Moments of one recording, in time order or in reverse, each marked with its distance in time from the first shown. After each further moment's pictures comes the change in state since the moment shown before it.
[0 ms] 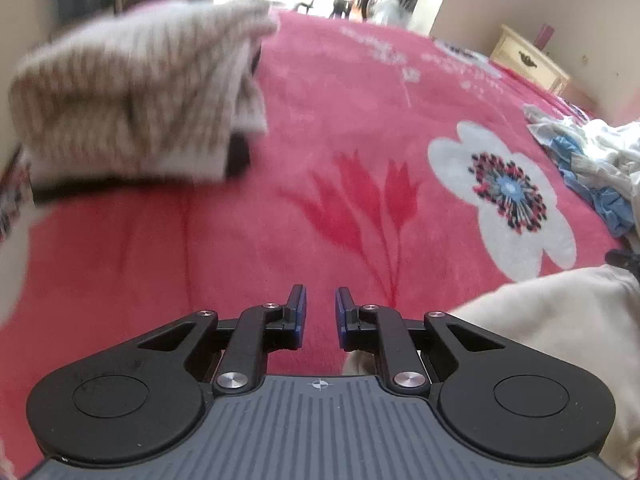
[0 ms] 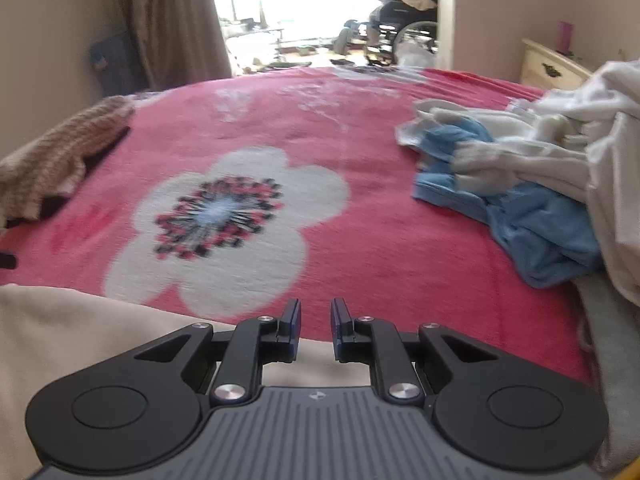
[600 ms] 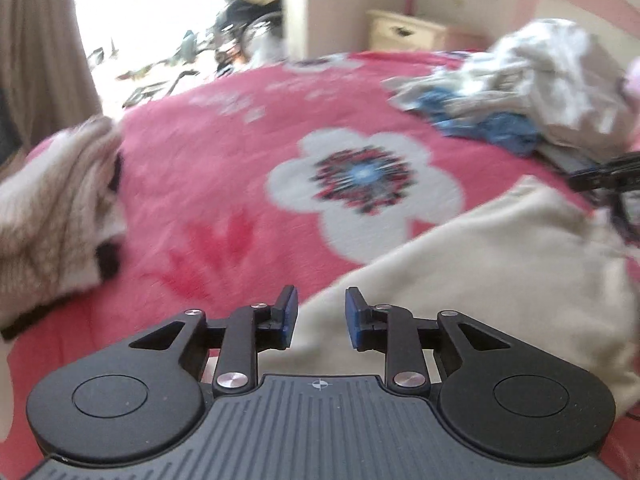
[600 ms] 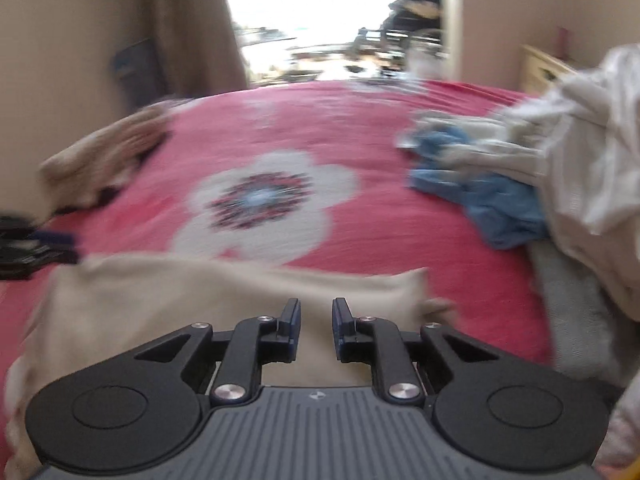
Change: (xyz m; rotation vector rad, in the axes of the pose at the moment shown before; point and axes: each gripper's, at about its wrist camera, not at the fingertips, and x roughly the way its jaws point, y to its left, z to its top) left arm -0.045 -0.127 -0.033 0.421 -0.104 -0.120; right arm -0.107 0.017 -0.029 -0.022 -0.004 0.051
